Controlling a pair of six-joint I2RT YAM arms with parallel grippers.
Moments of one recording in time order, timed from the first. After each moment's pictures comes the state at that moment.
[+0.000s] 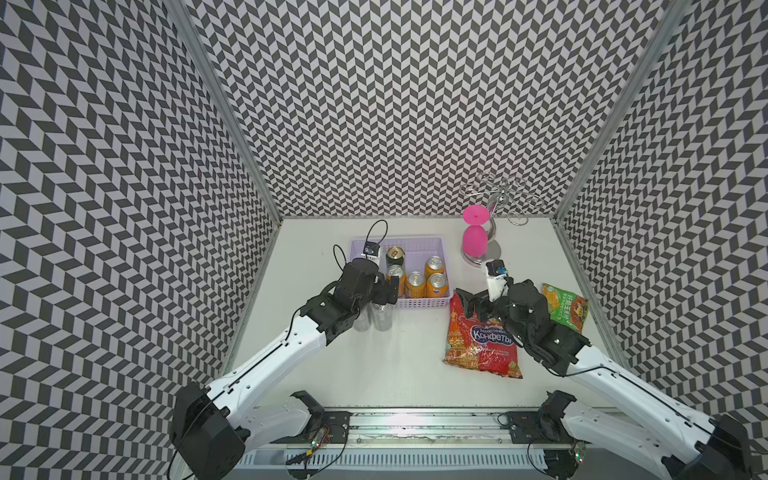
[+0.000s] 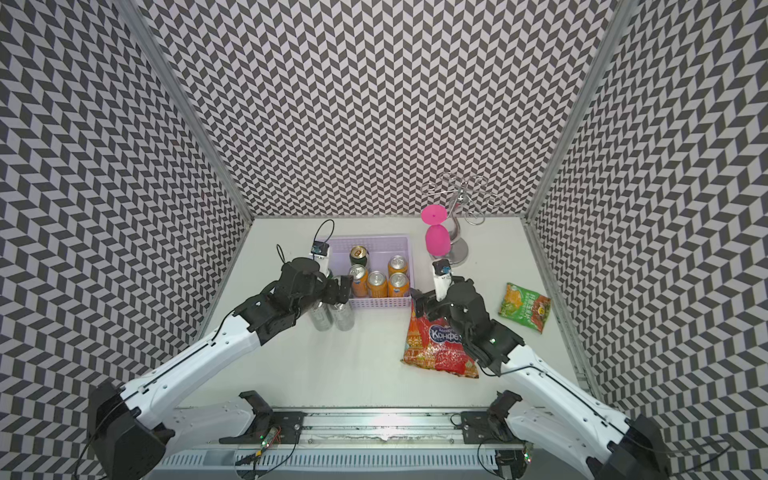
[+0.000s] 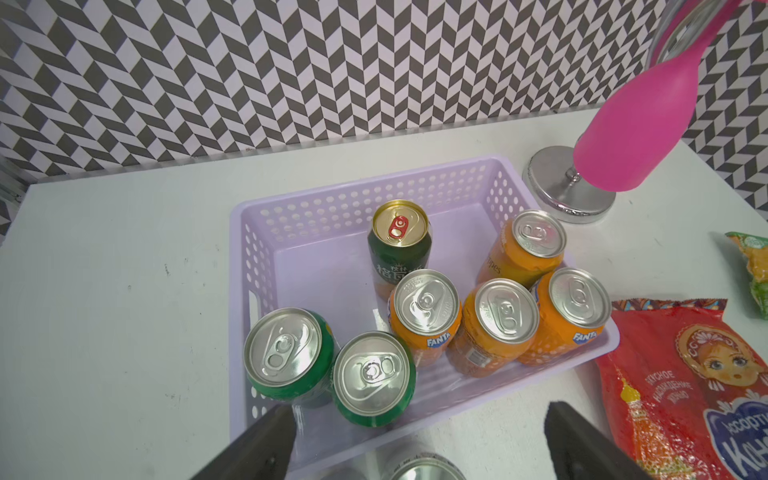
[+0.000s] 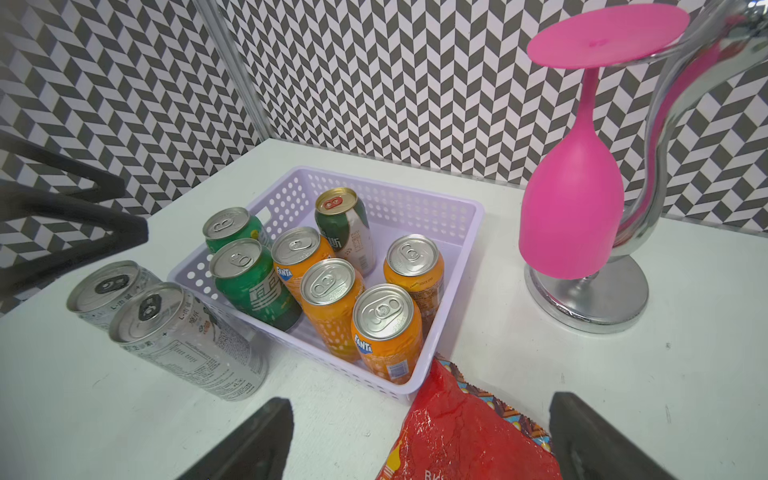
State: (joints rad) left arm -0.62 1.15 0.97 -0.39 -0.24 -0.24; right arm 0.66 0.93 0.67 -0.11 0.18 0.14
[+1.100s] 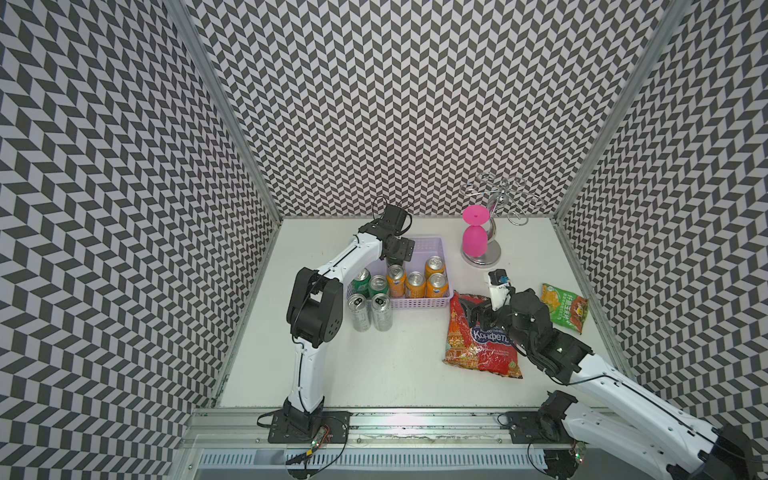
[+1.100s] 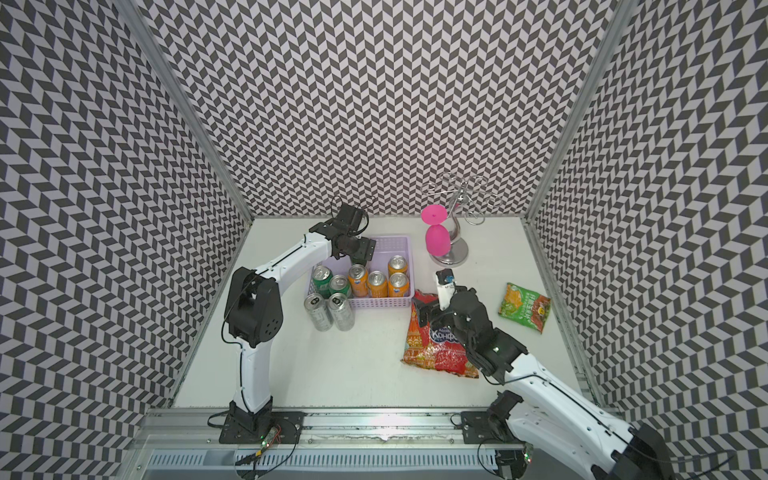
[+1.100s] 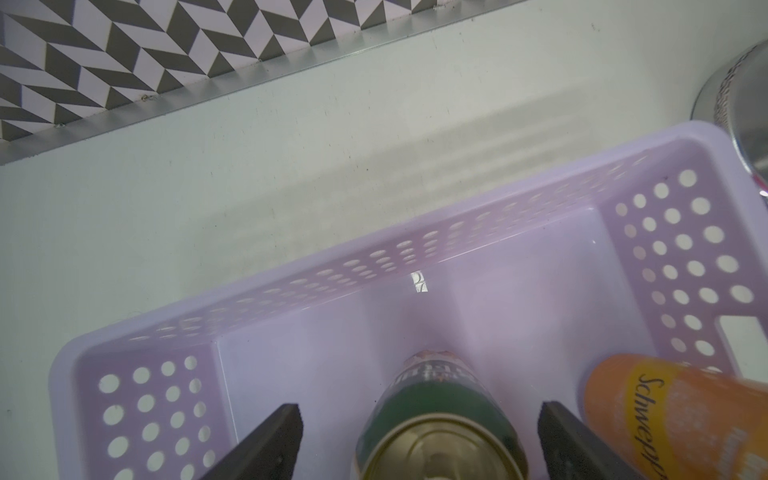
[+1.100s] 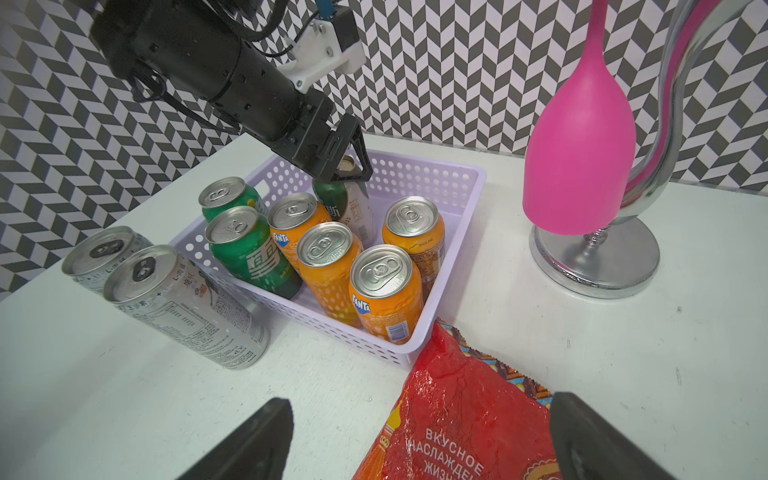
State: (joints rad) left arm -0.47 2.10 1.82 -0.68 -0.13 -0.12; right arm 0.66 0.85 0.57 -0.13 0.17 0.17
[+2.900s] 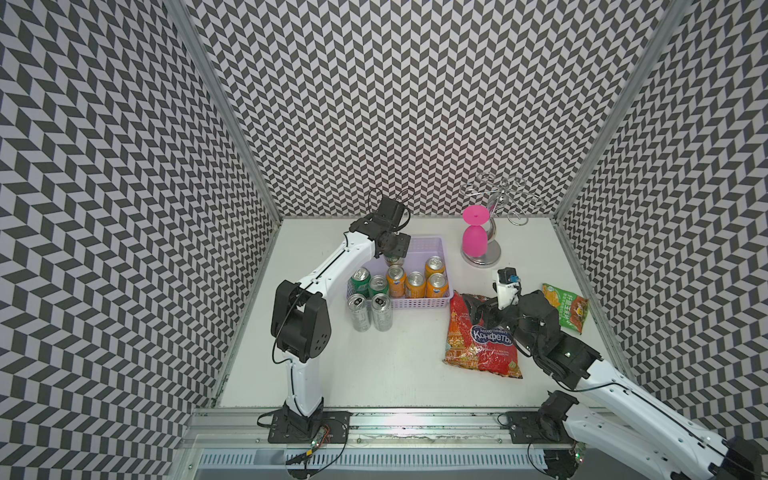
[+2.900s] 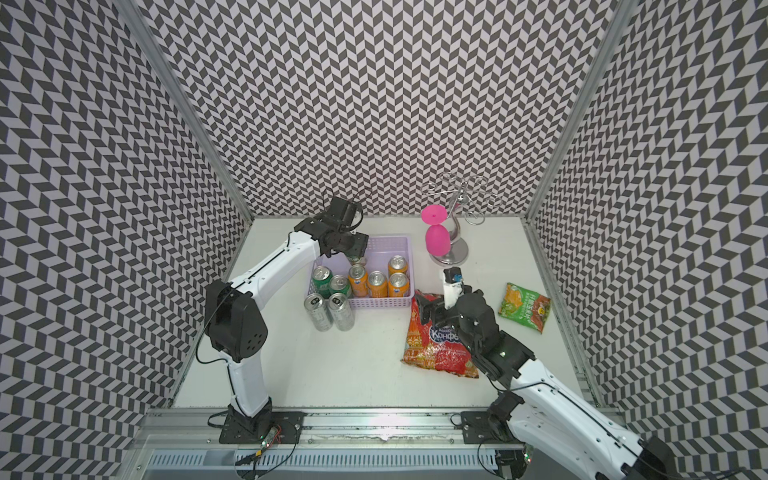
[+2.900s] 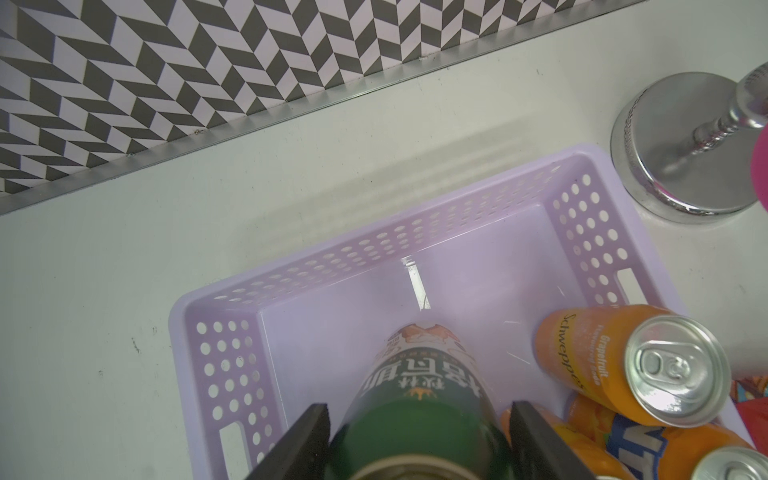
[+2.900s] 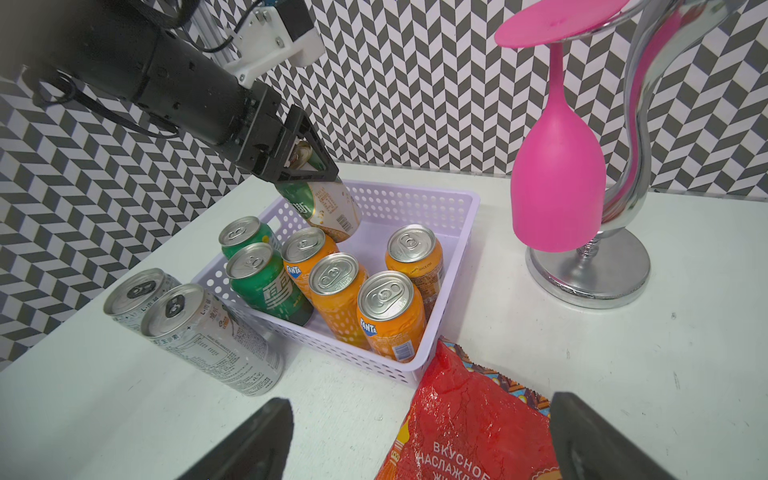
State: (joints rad) left arm -0.49 1.93 1.80 -0.78 -0.14 -0.11; right arm 0.66 0.79 0.58 -0.13 0.19 0.22
